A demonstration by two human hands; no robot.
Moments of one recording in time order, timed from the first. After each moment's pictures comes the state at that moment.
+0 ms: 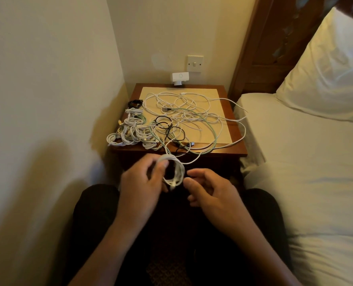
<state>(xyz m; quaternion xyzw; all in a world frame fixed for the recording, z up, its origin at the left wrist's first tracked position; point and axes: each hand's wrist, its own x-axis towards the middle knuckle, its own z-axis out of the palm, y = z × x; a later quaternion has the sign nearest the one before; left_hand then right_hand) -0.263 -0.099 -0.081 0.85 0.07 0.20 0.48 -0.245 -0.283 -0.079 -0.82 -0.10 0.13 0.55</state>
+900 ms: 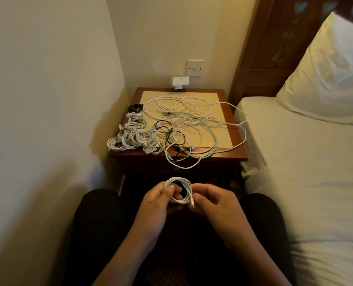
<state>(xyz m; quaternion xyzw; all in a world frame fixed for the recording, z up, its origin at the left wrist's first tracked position) -0.271 -0.123 -0.112 0.65 0.17 -0.03 0.74 -0.243 -0.286 -0.100 -0.75 -0.02 0.18 0.64</state>
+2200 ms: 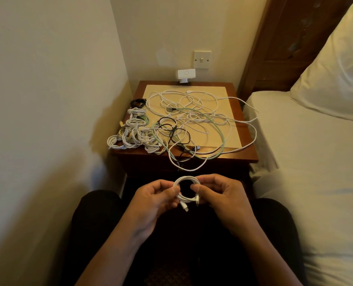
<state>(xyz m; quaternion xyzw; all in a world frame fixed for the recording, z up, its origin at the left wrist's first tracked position) -0.239 -0.094 -0.117 0.57 0.21 -0.09 0.79 -0.192 -0.285 -0.119 -0.76 -0.04 0.15 0.63</state>
